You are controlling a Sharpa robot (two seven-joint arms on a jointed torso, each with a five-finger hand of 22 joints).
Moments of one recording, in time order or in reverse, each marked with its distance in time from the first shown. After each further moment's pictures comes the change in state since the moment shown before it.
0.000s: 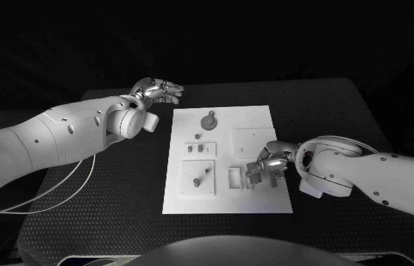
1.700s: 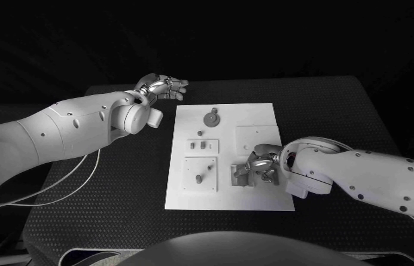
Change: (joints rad) left arm 0.000 0.005 0.000 -0.001 0.006 0.005 0.001; left_hand -0.040 -0.010 -0.015 0.021 0.000 -0.003 -0.003 0.000 -0.001 -0.004 0.003 0.000 0.000 0.000 0.000 -0.012 0.011 0.000 -0.004 0.004 0.000 -0.003; right arm -0.021 0.124 -0.011 -0.068 0.082 0.019 -0.051; right_hand -0.053 -0.026 0.046 0.069 -0.002 0.026 -0.004 -0.017 -0.028 0.013 -0.006 -0.020 0.017 0.000 0.002 -0.012 -0.007 0.000 0.005 0.006 0.000 0.000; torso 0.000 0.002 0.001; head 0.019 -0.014
